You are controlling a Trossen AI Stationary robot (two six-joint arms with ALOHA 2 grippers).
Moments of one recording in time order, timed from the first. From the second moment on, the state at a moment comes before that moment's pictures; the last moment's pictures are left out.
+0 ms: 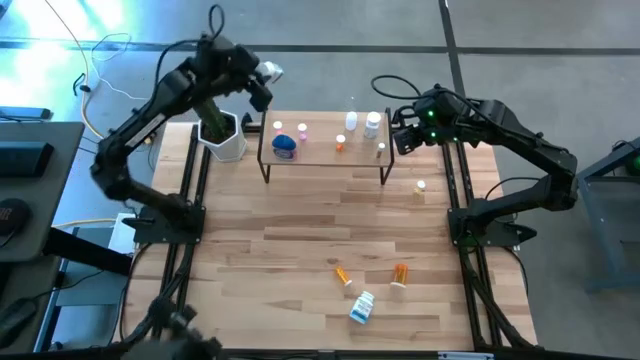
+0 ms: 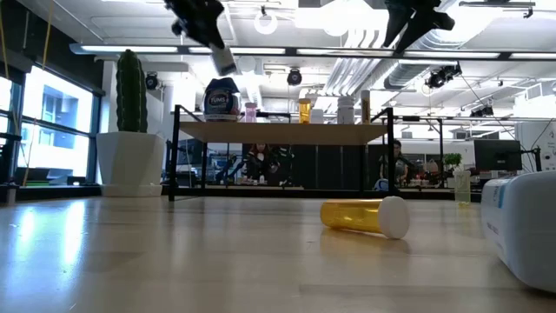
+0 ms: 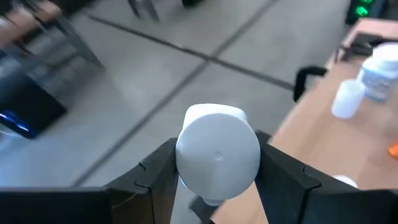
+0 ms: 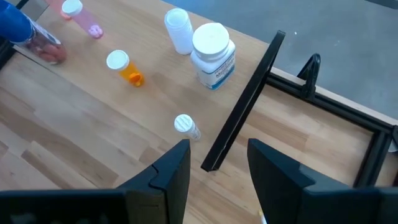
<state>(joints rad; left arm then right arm) 0.92 1.42 1.63 -0.72 -0.09 0.26 -0.44 1.25 1.56 -1.24 0.24 0.55</state>
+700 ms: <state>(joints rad) 0.98 1.72 1.82 -1.05 0.09 0.31 -0.44 1.25 1.56 -1.27 0.24 0.55</state>
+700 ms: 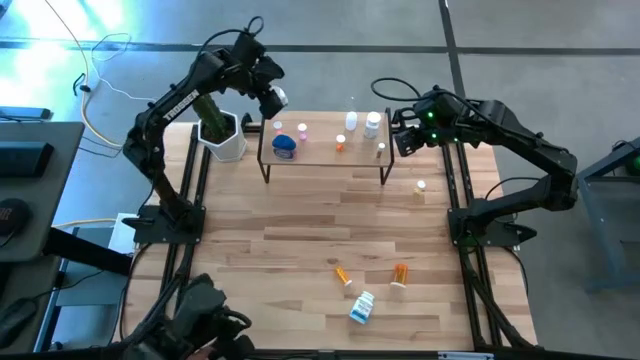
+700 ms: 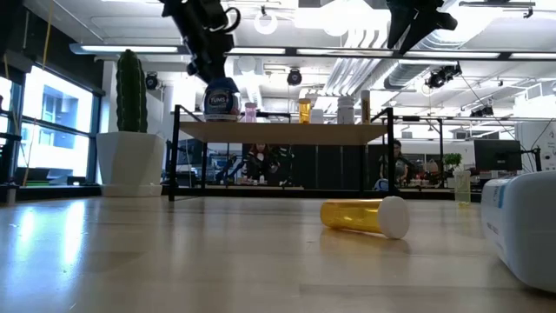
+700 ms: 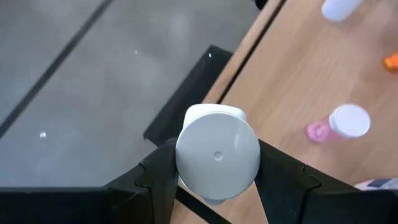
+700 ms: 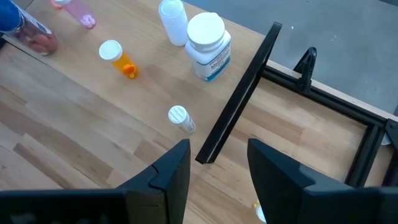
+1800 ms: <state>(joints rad) 0.95 1.79 1.82 -1.16 0.09 0.32 -0.44 1.25 1.56 -1.27 0.24 0.55</state>
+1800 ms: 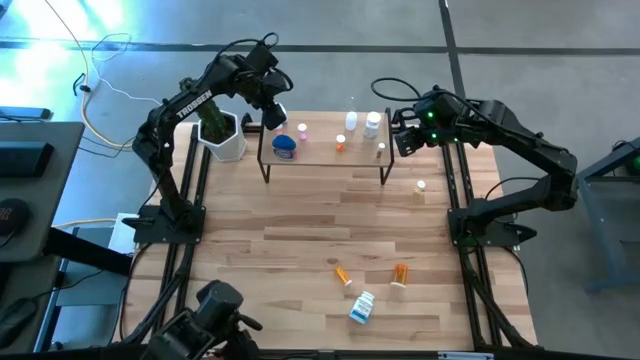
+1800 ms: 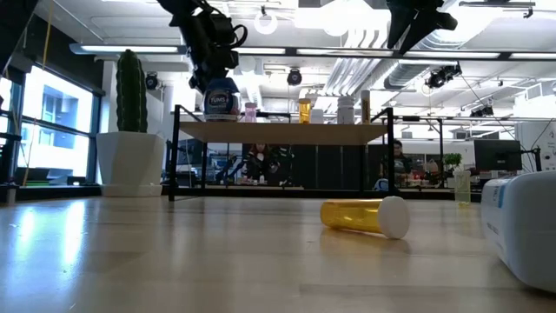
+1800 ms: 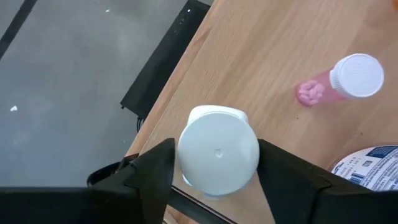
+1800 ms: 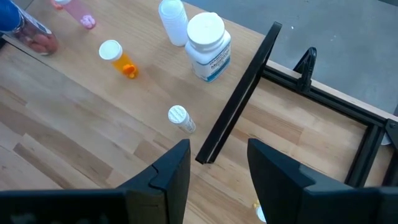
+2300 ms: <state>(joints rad) 0.94 1.78 1.89 -1.16 0.08 0.32 -0.44 1.25 1.56 -1.28 0.24 0.55</state>
